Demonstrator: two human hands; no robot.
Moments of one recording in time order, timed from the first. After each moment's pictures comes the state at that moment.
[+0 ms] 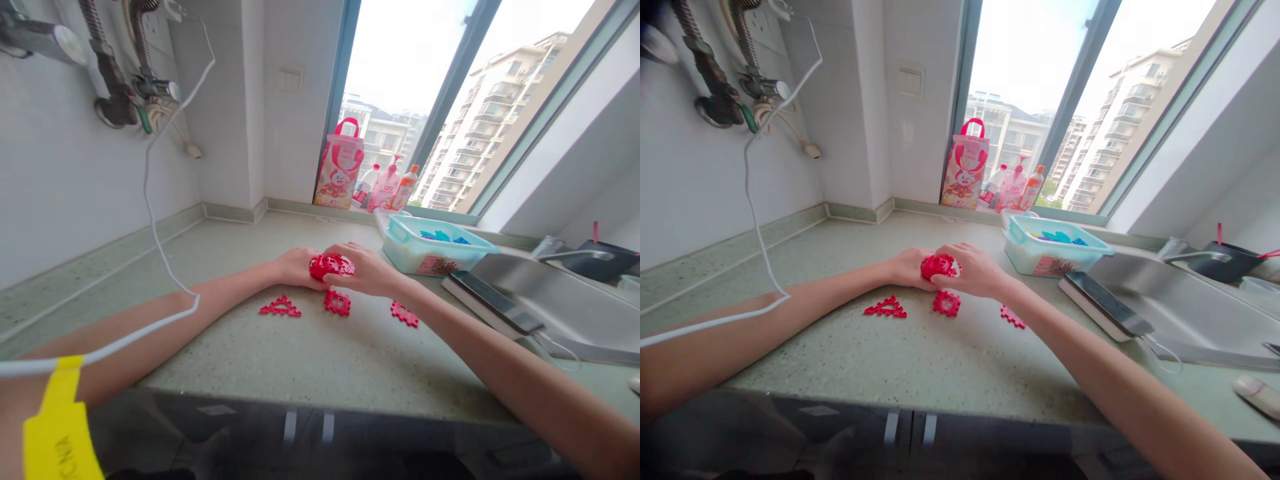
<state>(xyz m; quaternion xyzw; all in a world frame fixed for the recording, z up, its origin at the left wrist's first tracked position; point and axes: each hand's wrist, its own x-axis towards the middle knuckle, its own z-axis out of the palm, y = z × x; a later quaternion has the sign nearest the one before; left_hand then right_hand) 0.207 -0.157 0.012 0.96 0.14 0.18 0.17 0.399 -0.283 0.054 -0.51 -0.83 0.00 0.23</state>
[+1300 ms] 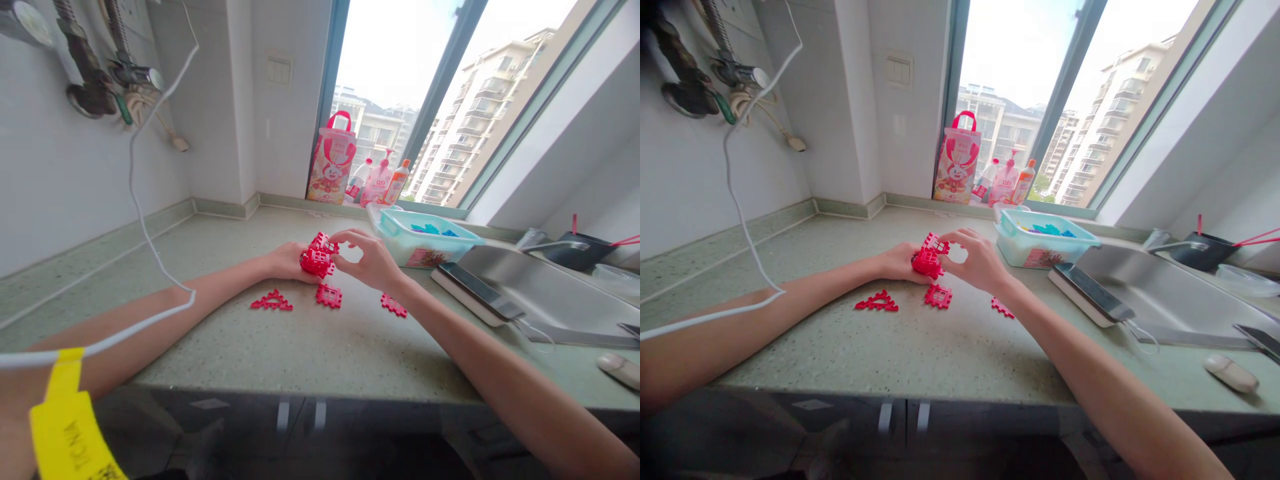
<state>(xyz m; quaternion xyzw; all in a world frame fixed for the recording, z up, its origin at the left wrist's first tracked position) 0.203 -0.155 0.009 0.94 0.15 0.19 0.26 0.410 -0.297 0.050 -0.47 -0.79 -0.07 0.39</state>
